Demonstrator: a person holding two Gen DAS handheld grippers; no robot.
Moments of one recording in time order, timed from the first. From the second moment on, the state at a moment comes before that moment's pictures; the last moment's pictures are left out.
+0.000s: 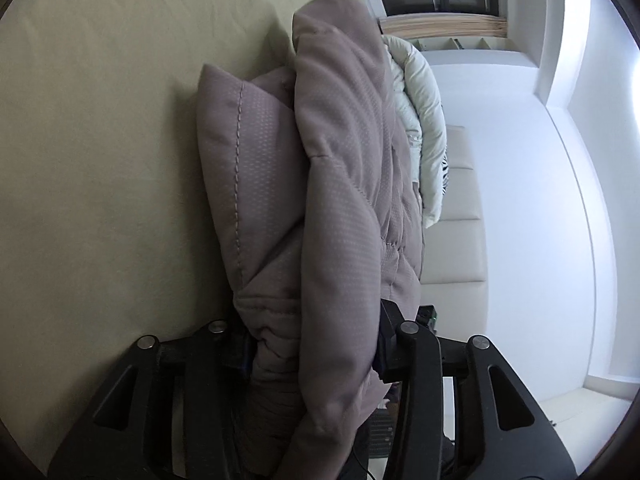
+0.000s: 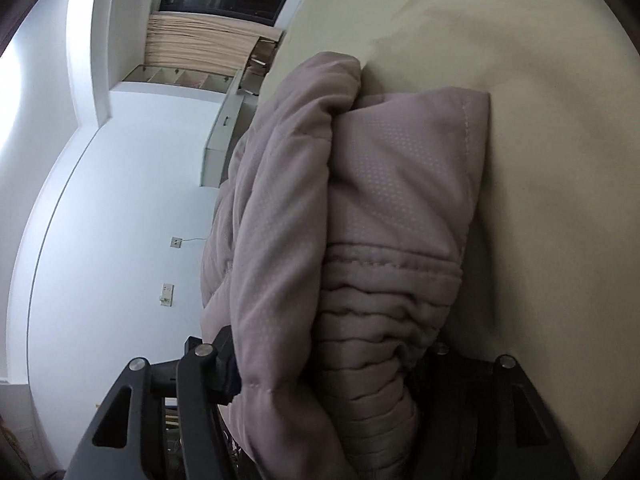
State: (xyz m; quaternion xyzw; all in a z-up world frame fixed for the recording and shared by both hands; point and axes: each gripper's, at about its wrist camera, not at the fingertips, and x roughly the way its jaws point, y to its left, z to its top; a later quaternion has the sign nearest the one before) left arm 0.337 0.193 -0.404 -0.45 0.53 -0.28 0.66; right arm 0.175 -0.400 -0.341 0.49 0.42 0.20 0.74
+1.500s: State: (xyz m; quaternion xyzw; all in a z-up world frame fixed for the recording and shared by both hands) left arm 0.089 0.041 -0.096 0.01 0.36 0.03 0.93; right arm 0.021 -0.199 -0.080 0.05 0.32 -0.06 0.94
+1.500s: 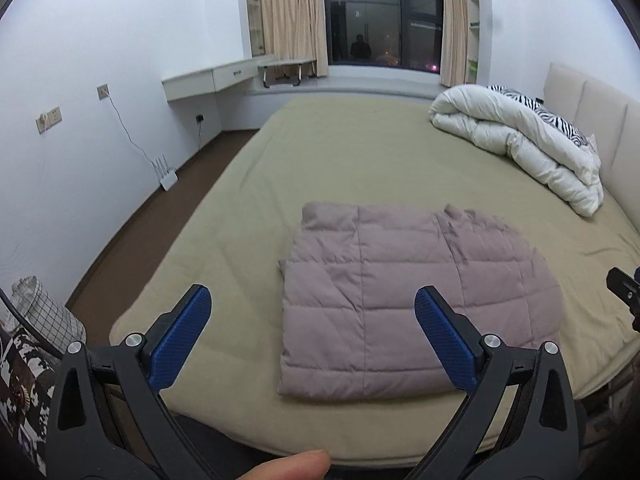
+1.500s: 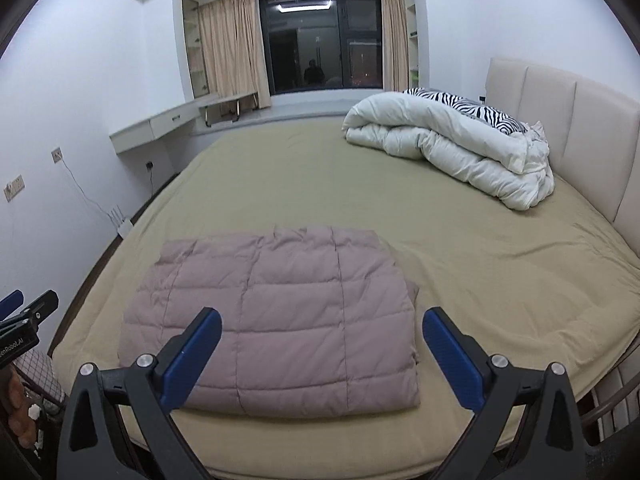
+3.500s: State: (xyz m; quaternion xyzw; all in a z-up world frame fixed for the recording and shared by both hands) left arm 0.111 0.011 -0.170 0.04 0.42 0.01 0.91; right arm 0.006 -0.159 -0.119 0.03 0.42 -0.07 0.90
